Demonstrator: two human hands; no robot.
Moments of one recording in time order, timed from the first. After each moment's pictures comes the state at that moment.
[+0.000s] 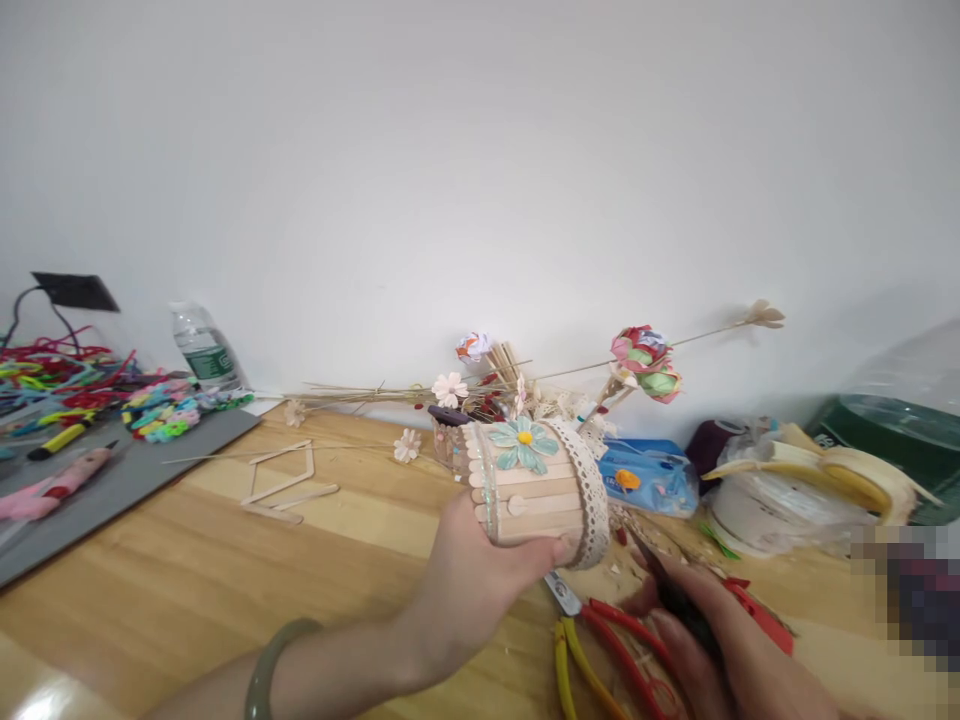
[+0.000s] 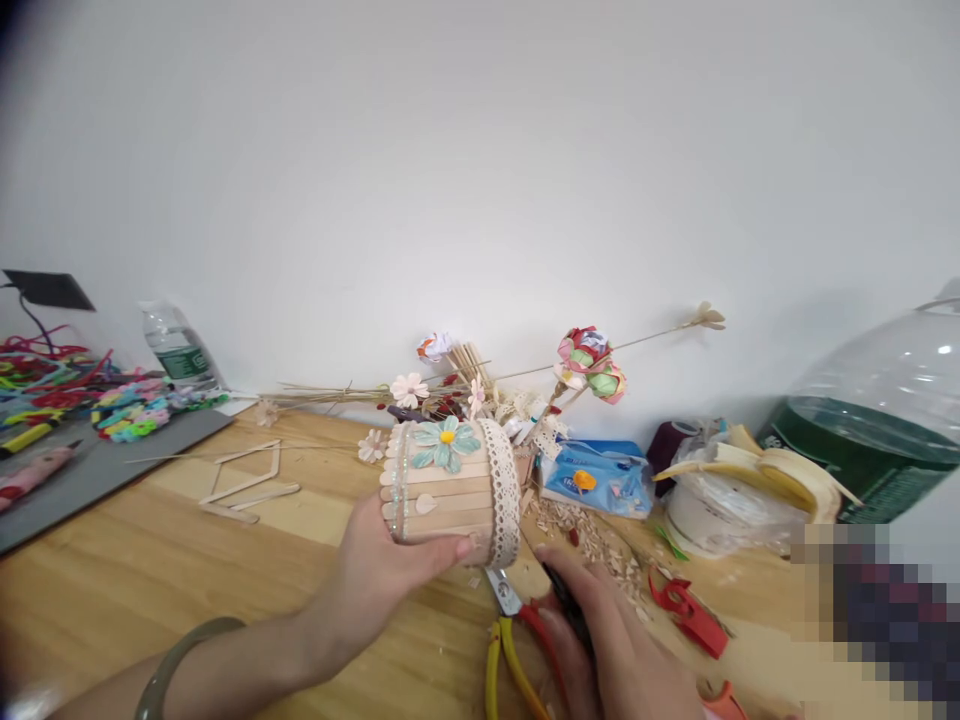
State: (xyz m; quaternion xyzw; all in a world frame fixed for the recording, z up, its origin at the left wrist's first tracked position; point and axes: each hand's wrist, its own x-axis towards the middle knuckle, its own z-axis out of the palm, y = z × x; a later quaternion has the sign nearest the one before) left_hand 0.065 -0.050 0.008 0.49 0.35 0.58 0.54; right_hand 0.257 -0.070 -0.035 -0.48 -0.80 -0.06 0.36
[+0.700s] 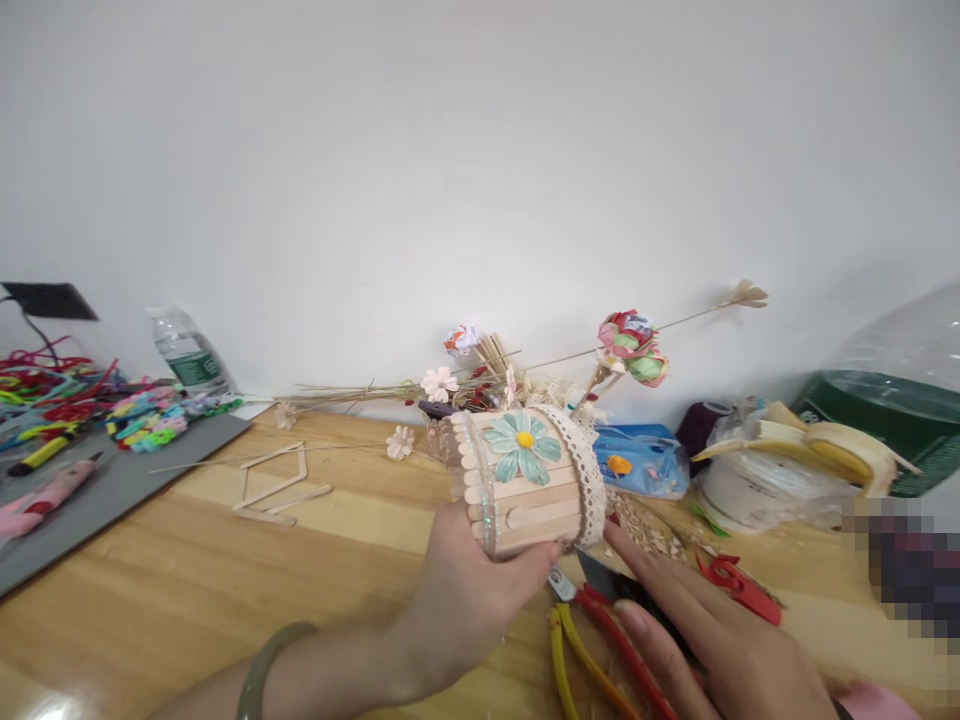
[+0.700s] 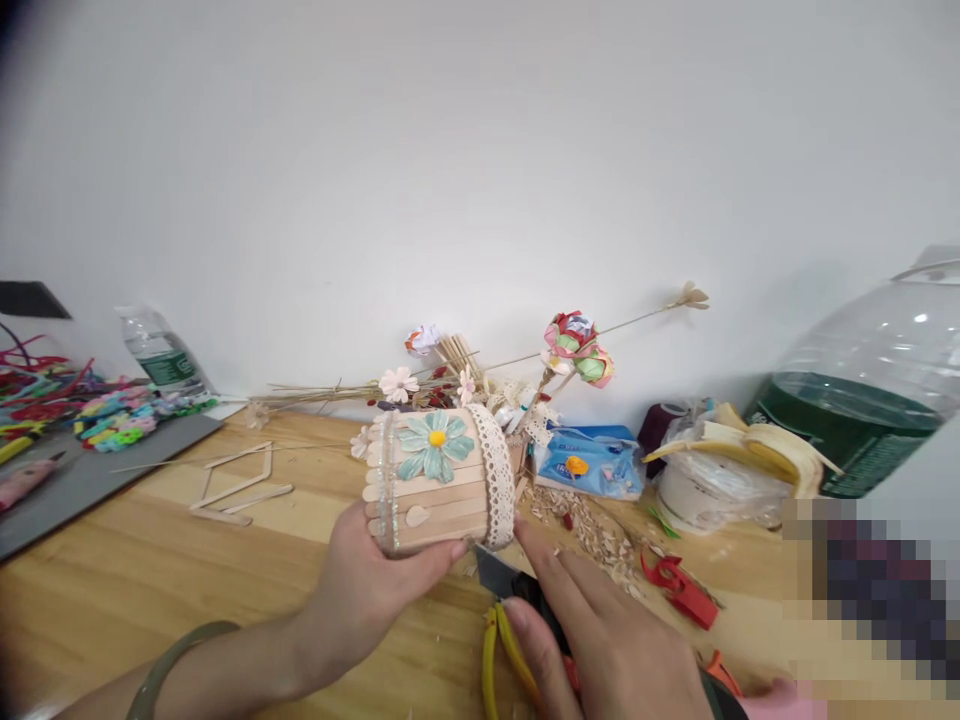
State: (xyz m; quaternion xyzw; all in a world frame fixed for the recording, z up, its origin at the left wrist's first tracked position) left_hand 0.068 -0.057 0.004 0.54 0.41 0.55 0.49; right_hand 0.249 -0.075 -0.019 -0.43 -0.83 -0.14 0.33
